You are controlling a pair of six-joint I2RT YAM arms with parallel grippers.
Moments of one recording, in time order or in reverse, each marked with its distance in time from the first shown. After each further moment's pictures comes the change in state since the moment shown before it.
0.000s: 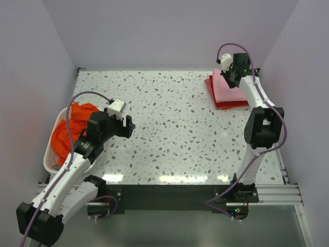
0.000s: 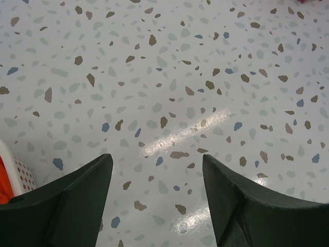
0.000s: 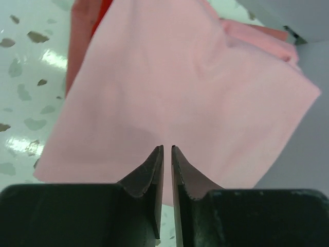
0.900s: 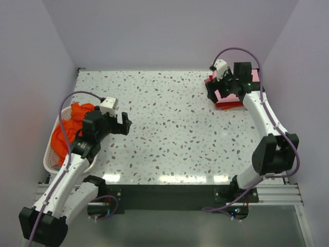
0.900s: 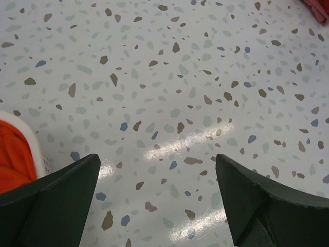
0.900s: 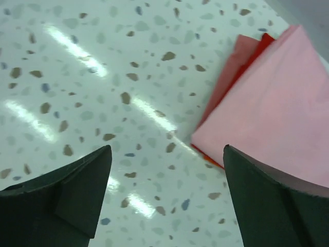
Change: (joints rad) left arm 0.054 -0.014 0.000 0.003 -0.025 -0.029; right arm 0.085 -0.314 -0.249 -0.021 -0.335 0.076
